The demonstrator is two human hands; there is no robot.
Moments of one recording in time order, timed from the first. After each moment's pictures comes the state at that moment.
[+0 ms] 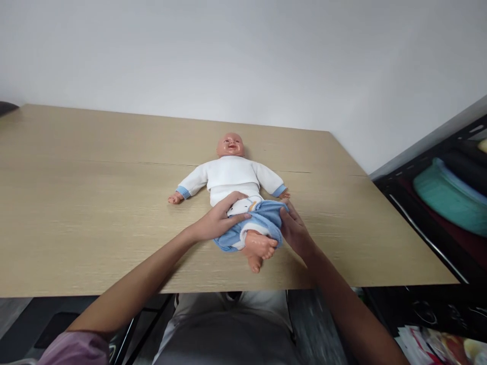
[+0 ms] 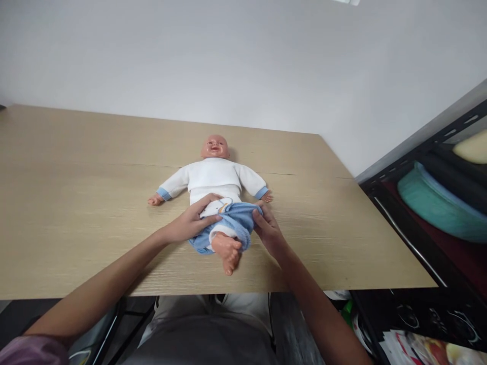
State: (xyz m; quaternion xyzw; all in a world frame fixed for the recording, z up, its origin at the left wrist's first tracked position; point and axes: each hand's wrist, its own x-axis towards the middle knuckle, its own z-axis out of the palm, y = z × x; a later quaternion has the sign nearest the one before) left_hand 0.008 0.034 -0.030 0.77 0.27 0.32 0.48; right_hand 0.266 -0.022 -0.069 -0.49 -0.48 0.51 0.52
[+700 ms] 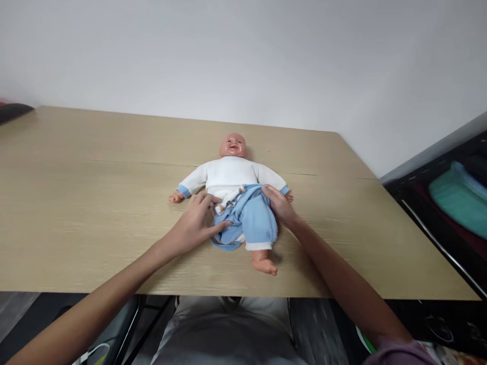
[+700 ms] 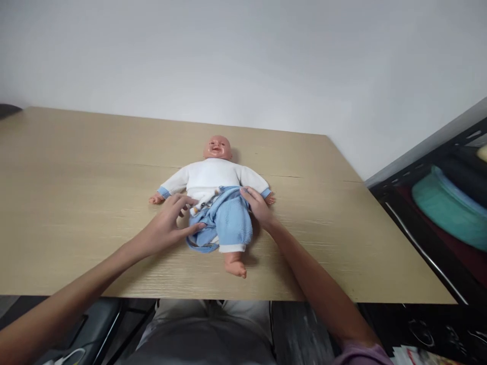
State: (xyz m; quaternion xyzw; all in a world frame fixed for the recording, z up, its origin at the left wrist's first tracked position) left_hand -0.040 0.012 -0.027 0.79 0.46 0.29 0.28; right_hand 0.257 0.074 -0.088 -0.48 -0.54 0.50 0.48
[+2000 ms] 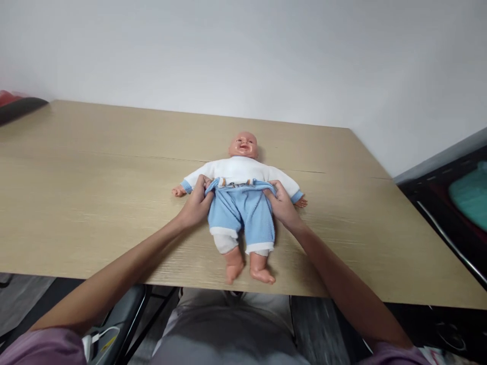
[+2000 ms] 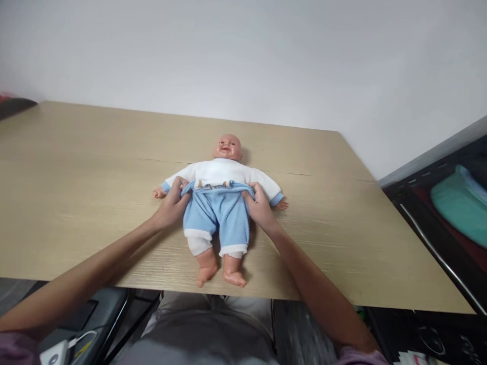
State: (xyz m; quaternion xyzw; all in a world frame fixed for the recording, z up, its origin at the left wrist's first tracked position) left_hand -0.046 0.064 -0.075 0.69 0.46 0.45 0.33; right_hand 0.249 0.073 -0.101 -0.49 -0.58 0.41 0.50
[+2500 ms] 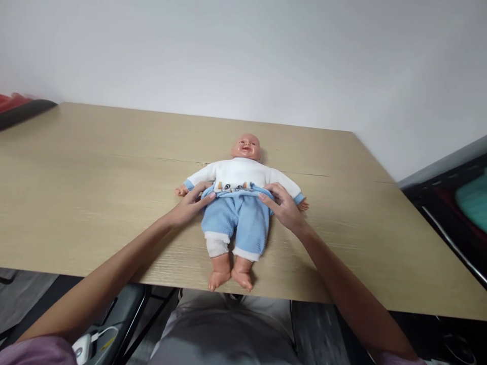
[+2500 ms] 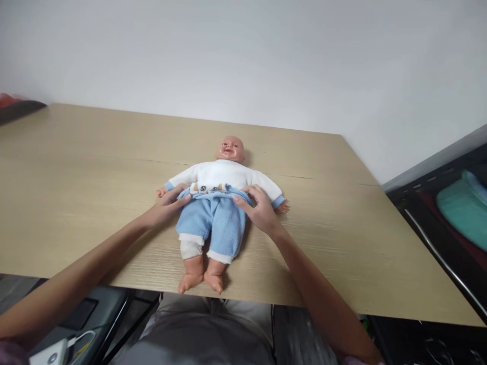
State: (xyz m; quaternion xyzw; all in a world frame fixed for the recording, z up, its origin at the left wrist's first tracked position) left_hand -0.074 0.061 -0.062 0.67 0.42 0.37 0.48; right_hand 0.249 0.053 -0.058 -0.45 -0.68 0.36 0.46
